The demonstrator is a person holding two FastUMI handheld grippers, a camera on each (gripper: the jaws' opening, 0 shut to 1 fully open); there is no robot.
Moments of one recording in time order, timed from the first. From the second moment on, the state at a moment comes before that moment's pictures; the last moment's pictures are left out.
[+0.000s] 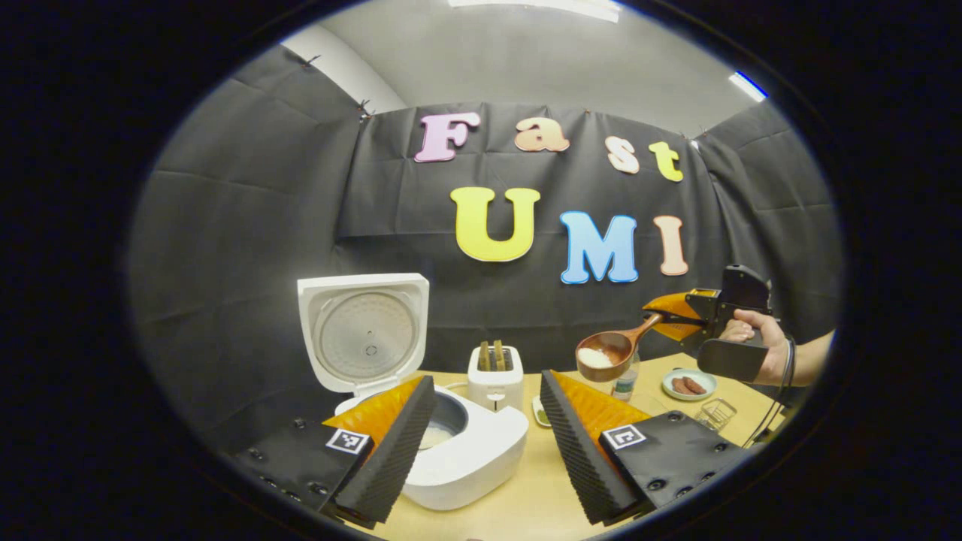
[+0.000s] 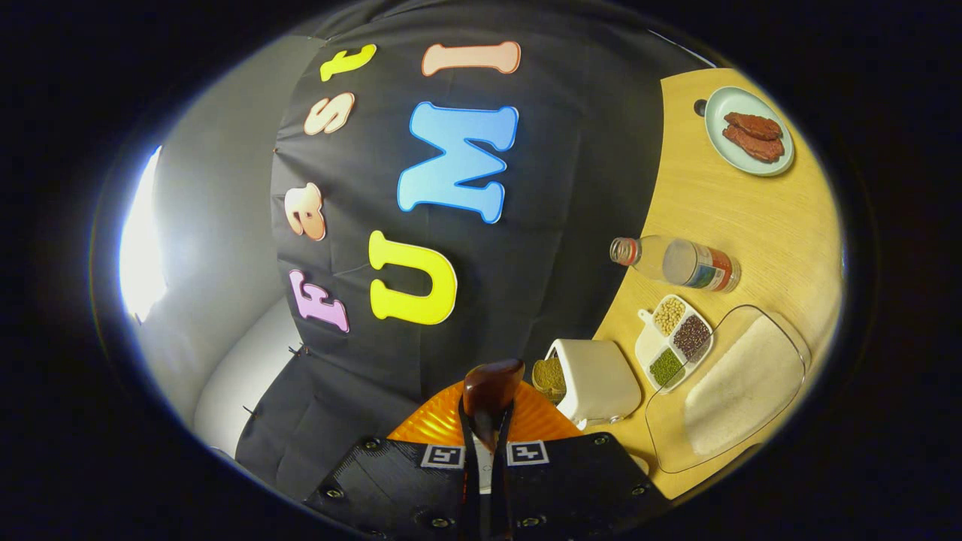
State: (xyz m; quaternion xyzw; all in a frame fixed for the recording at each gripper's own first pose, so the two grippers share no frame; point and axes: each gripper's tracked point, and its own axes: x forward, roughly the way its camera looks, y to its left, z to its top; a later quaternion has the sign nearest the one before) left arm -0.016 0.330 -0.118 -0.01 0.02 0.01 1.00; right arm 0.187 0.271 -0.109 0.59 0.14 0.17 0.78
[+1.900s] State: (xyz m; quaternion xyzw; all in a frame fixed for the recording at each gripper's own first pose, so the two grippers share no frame) left arm -0.071 0.408 -0.160 -0.03 0.05 0.10 0.99; right arm 0.247 0.612 -0.148 0.11 0.17 0.36 0.91
